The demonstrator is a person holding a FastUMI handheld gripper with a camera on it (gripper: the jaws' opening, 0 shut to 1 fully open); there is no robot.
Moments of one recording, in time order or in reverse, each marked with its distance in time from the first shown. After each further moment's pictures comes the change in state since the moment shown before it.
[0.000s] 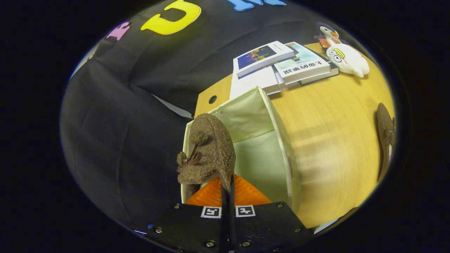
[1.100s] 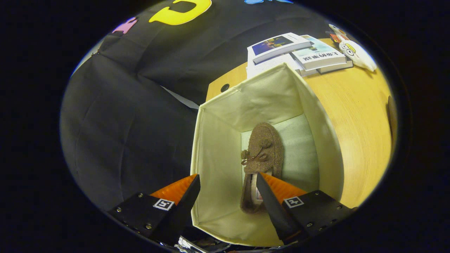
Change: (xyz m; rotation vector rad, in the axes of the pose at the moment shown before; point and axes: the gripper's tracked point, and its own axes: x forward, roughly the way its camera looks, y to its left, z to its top) arm 0.002 0.045 -0.025 -0.031 0.022 0.102
